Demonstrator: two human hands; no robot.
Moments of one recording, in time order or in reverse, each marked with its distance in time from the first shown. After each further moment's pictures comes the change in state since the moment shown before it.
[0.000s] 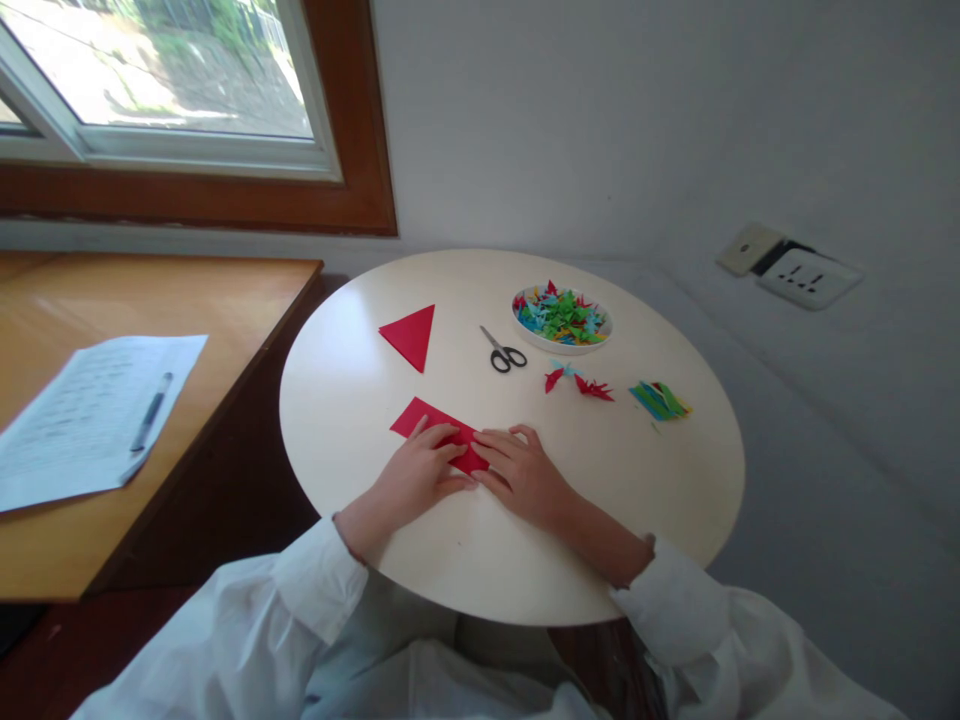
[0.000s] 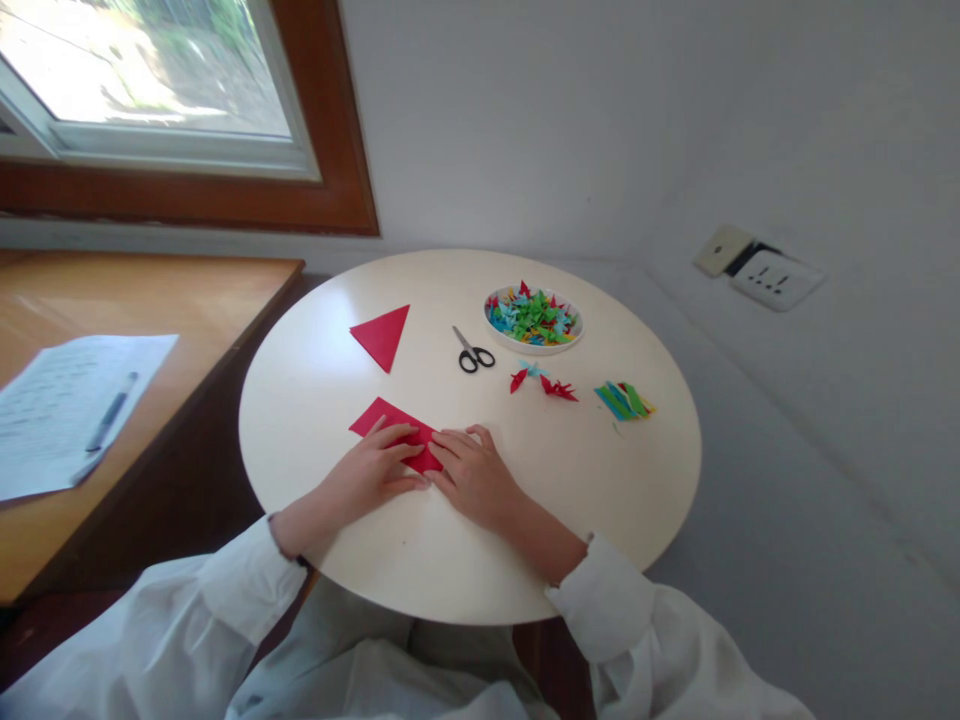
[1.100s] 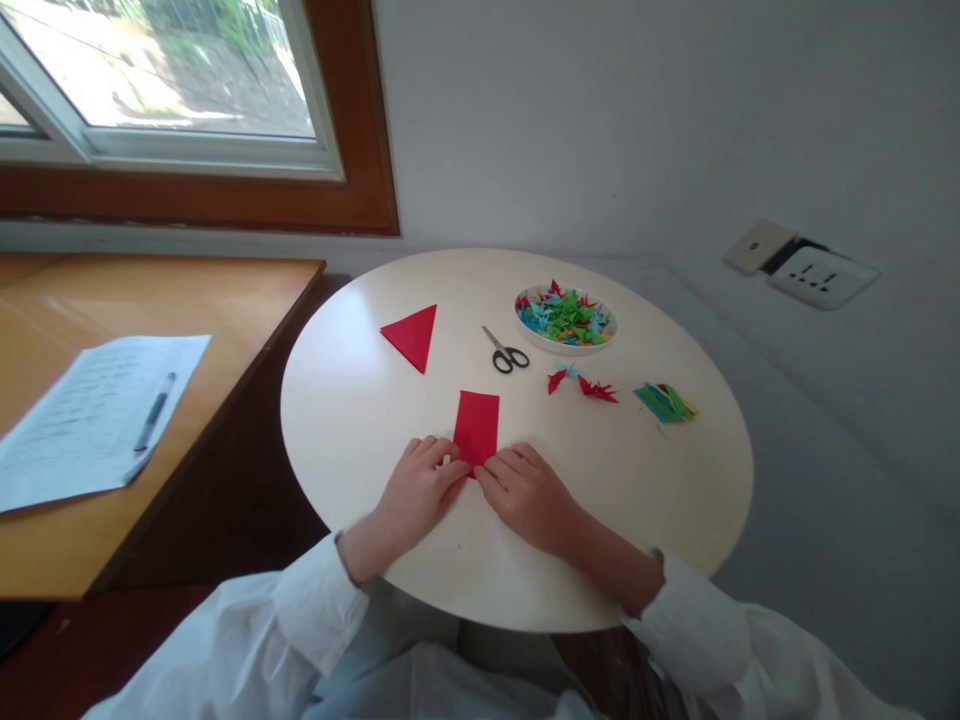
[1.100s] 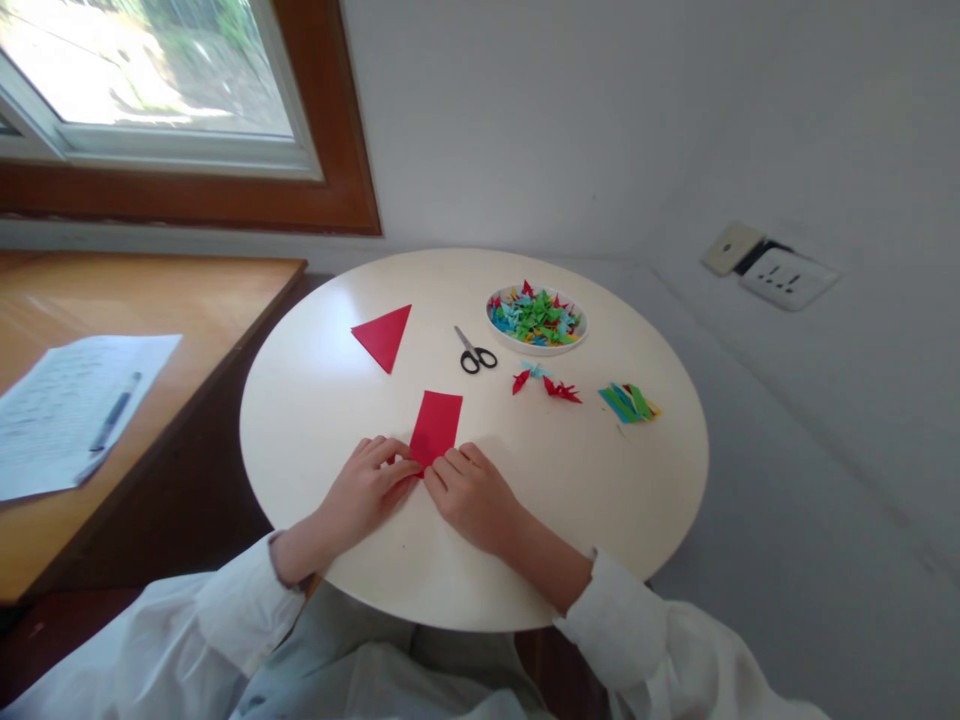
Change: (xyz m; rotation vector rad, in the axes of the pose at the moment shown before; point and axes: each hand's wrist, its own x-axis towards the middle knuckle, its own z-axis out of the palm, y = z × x) left_hand -0.009 0.017 0.006 0.132 0.173 -0.002; right_hand 0.000 -0.013 -0.011 -0.420 0.084 -0.302
